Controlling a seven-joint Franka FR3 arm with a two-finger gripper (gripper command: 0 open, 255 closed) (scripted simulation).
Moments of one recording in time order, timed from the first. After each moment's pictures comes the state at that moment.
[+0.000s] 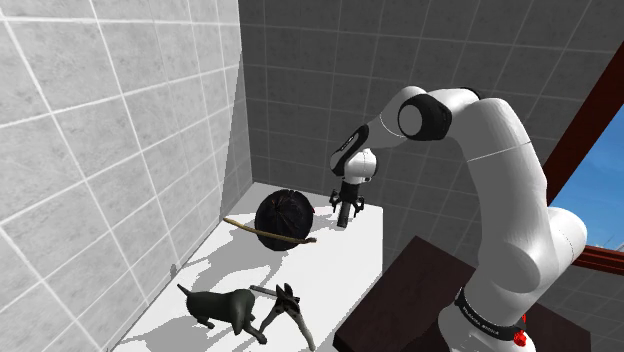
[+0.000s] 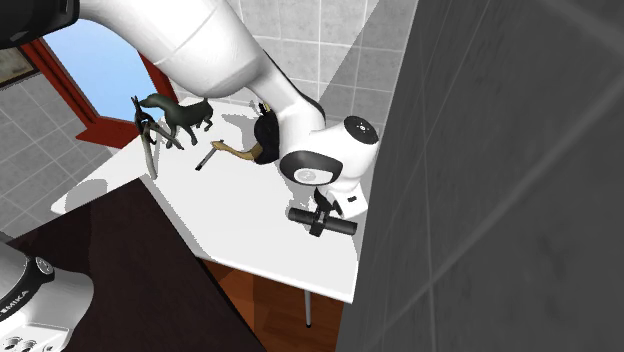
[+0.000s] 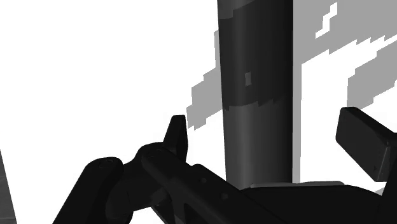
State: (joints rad) arm -0.28 0.75 -0.12 -1.86 0.38 2.41 0.38
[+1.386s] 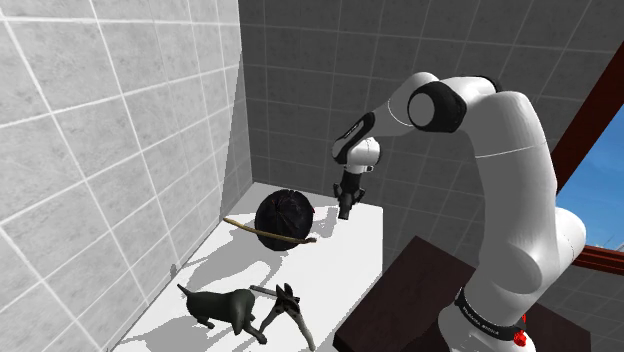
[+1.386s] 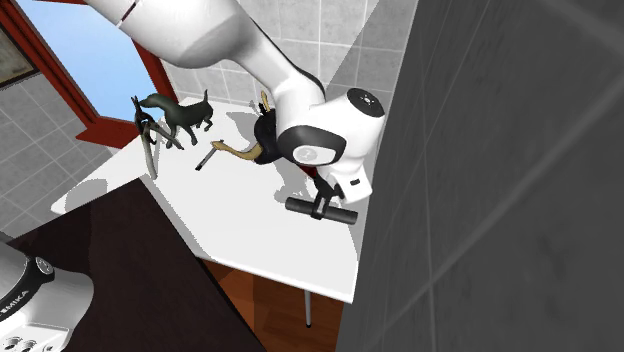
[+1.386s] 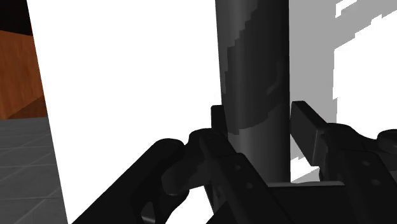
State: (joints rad) arm -0.26 0.63 -0.14 -1.90 0.35 2.34 0.41
